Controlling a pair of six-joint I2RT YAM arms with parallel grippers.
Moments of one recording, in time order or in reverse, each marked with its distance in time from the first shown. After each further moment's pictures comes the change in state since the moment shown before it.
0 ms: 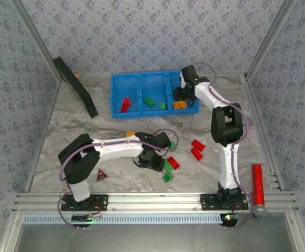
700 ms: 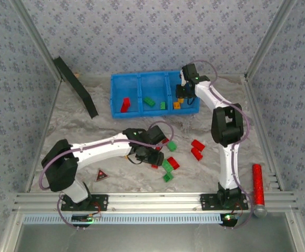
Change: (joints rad) left arm 0.014 -0.175 0.004 -0.024 -0.026 0.053; right arm 0.002 0.006 0.028 0.014 0.000 0.017
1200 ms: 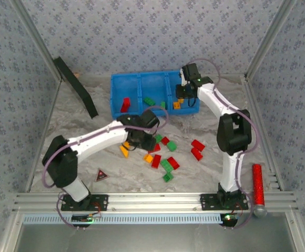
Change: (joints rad) left arm 0.145 -0.004 0.101 -0.113 -0.113 0.125; right arm 0.032 -0.169 -0.129 0.018 0.021 0.000
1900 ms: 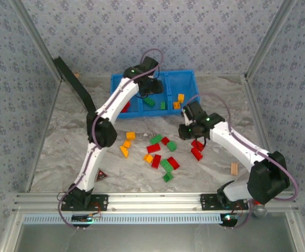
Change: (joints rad) left arm 0.334 0.758 1.281 -0.204 0.040 0.010; right arm 0.197 -0.667 -0.706 -0.103 0.014 0.105
